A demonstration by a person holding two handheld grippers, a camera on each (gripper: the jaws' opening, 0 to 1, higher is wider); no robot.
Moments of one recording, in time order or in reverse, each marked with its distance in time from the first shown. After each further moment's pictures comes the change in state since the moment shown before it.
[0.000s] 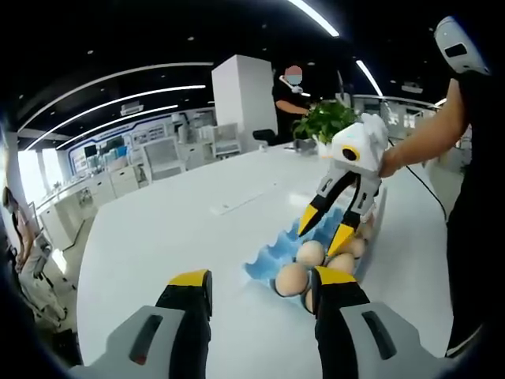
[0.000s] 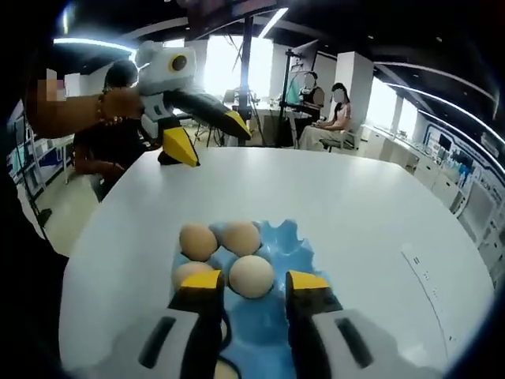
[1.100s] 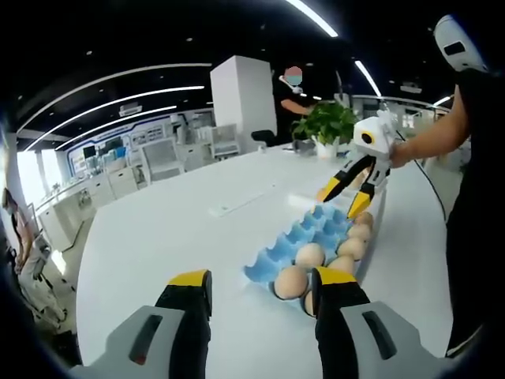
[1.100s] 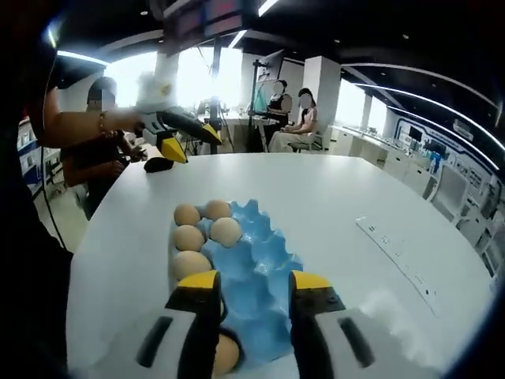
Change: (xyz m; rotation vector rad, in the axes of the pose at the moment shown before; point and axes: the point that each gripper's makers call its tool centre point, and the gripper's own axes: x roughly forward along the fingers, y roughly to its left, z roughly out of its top) left arm 0.002 -0.002 0.002 0.005 -0.001 -0.004; right arm -0.077 -0.021 -0.032 0.065 -0.036 -0.150
